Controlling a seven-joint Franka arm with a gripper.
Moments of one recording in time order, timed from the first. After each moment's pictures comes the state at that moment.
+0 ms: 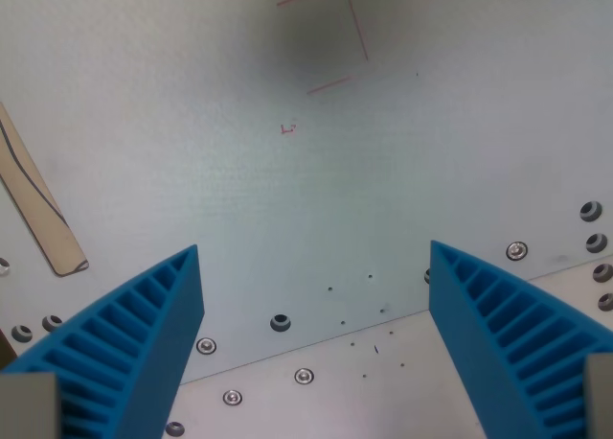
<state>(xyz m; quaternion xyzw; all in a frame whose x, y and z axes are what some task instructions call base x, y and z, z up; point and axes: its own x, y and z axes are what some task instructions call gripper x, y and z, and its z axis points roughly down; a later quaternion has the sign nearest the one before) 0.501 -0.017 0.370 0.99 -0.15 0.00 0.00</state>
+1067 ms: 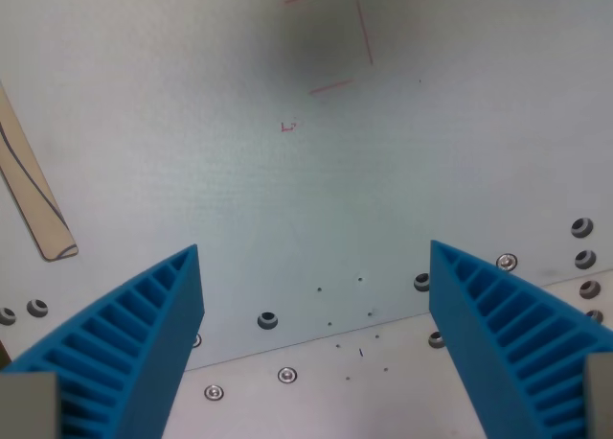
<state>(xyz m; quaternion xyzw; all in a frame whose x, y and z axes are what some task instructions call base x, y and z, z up) 0.501 -0.017 0.370 0.99 -0.11 0.00 0.00</state>
